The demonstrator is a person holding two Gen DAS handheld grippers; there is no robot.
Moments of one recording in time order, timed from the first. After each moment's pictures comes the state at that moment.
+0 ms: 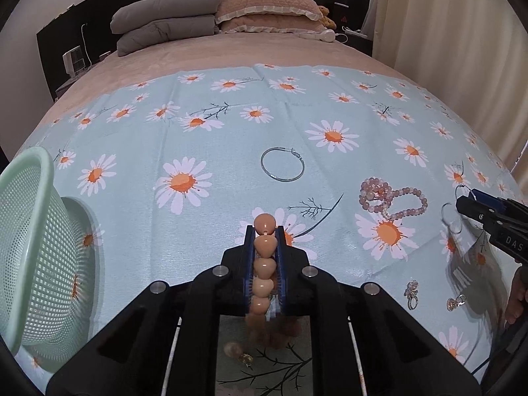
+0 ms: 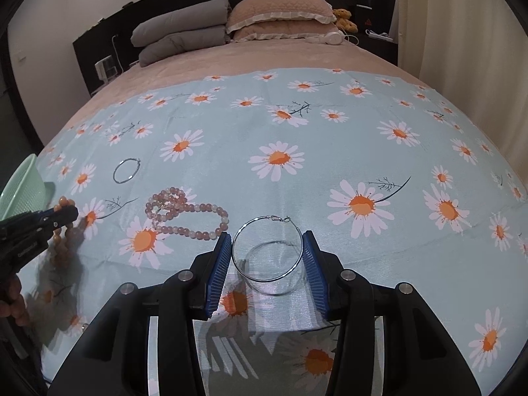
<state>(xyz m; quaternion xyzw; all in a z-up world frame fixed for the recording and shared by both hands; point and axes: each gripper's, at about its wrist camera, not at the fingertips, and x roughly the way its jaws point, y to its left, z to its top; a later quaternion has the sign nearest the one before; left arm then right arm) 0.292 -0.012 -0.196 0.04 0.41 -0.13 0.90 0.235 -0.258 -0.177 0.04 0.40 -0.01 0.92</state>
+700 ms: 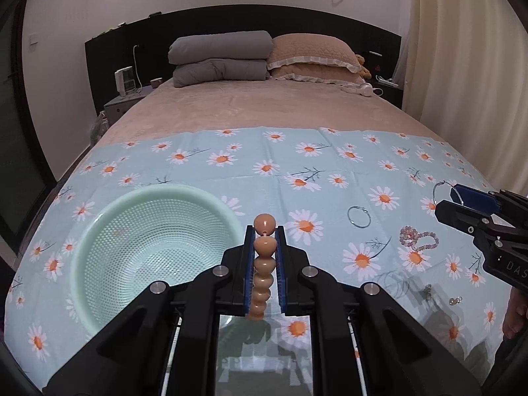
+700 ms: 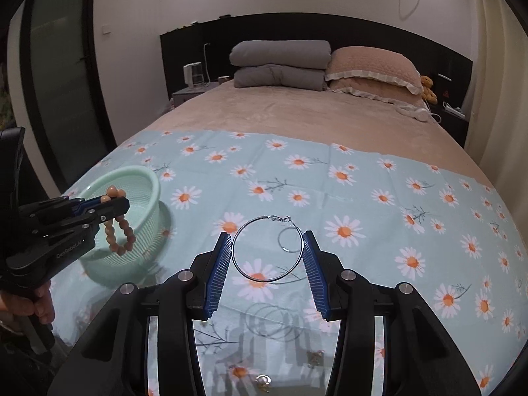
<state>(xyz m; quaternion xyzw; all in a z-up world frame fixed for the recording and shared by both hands) 0.244 0.124 -0.101 0.01 0.33 -0.05 0.94 0.228 -0.061 -0.069 -0.05 0.32 0.15 0.93</state>
